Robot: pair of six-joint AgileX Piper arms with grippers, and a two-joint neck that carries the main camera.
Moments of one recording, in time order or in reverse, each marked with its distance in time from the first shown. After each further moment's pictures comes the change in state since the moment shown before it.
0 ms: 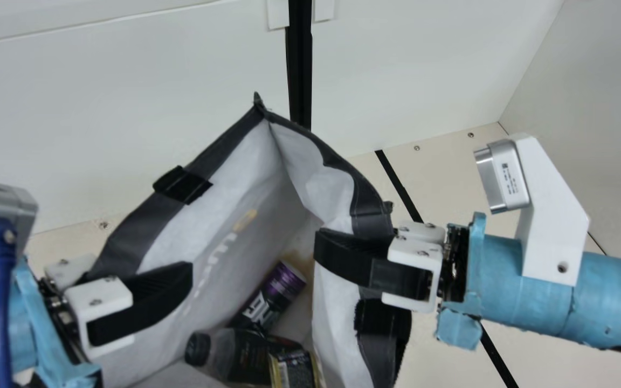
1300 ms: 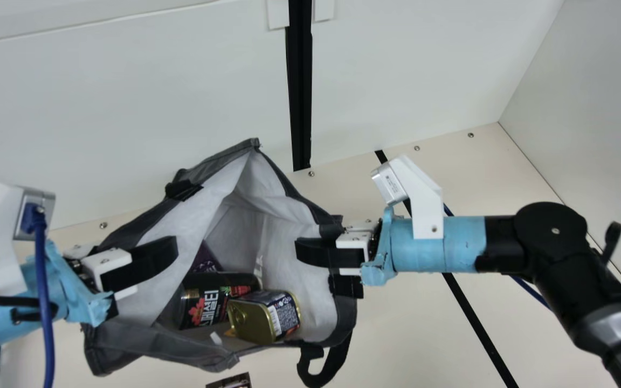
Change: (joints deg) left arm 10.4 4.9 14.0 -12.6 -10.1 15.0; right arm 2.5 19.2 12.9 3.7 -1.2 -32.2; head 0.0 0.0
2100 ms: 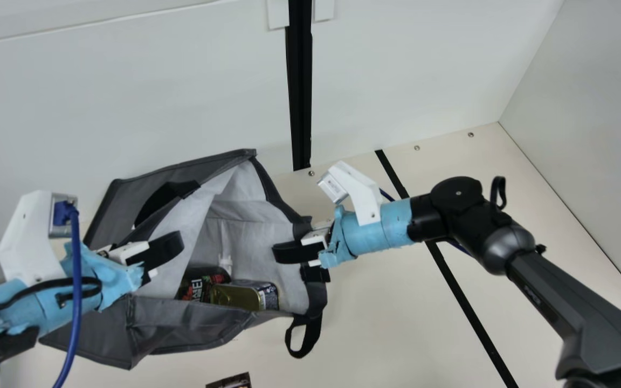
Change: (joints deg) left arm -4.3 2.2 6.0 2.9 -14.5 -9.7; right arm 6.3 20.8 -6.4 -3.4 -3.3 -10.3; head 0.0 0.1
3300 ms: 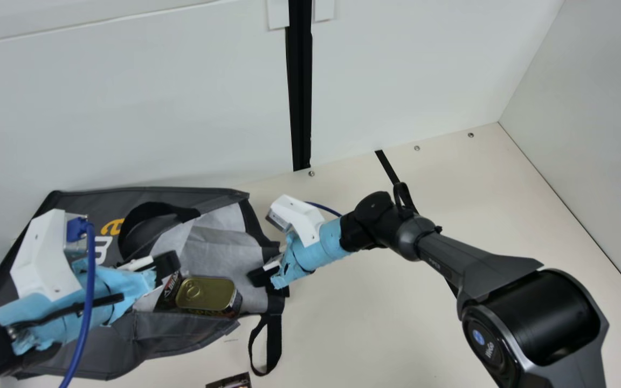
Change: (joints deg) left arm -3.5 -0.7 4.0 14.4 -6.2 -18.7; right arm 11.0 19.7 -7.7 -4.8 -11.9 -4.8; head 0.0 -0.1
